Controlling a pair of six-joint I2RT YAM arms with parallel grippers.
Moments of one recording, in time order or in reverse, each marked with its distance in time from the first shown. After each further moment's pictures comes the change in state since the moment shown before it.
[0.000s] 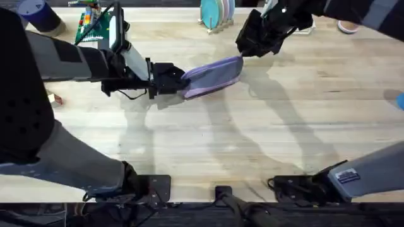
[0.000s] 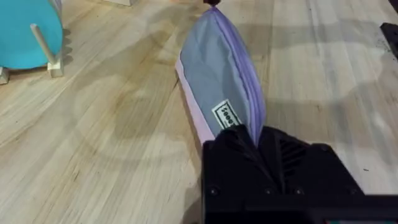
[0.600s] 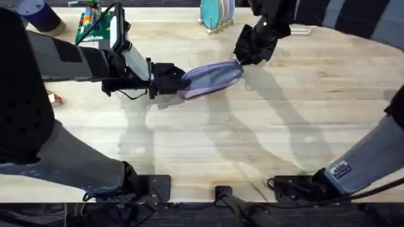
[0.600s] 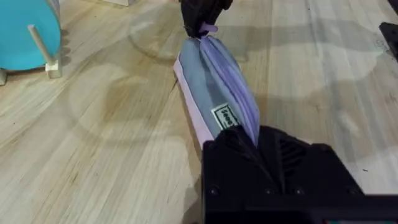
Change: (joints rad) left arm -0.005 0.000 0.000 0.000 -0.001 0.000; right arm -0.010 0.174 0.021 0.029 0.070 0.001
